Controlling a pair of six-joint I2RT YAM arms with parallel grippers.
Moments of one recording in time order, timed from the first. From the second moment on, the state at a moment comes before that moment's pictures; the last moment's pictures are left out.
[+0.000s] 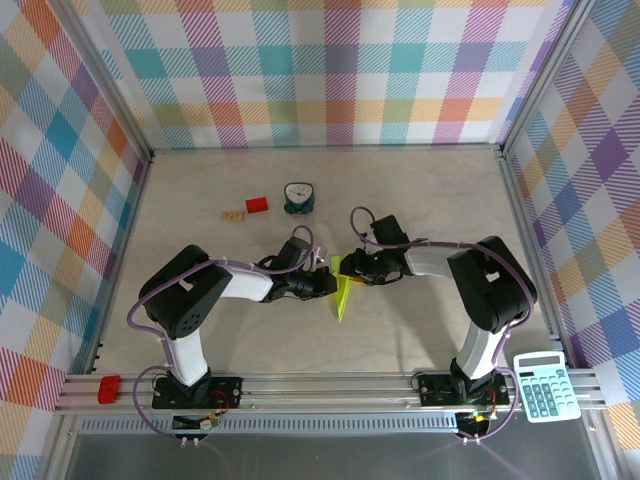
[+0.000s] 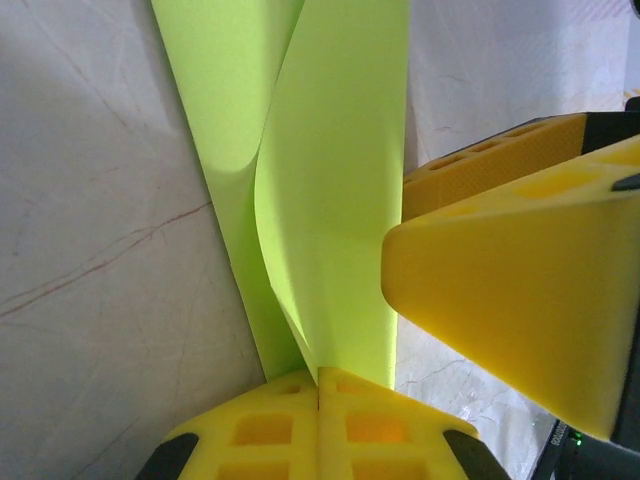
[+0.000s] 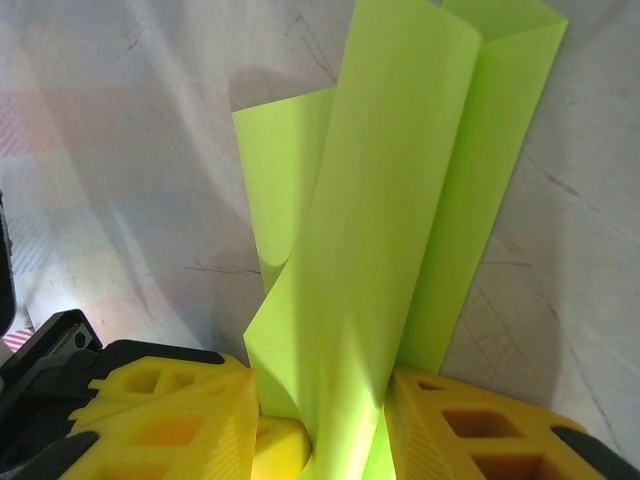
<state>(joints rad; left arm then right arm) -0.69 1.82 0.76 0.26 0.46 -0.84 0.51 1.77 0.86 -0.11 -0.56 0.70</state>
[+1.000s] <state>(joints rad) -0.71 1.84 0.83 0.15 0.45 -0.82 0.51 1.73 0.84 -0.15 -0.50 0.70</state>
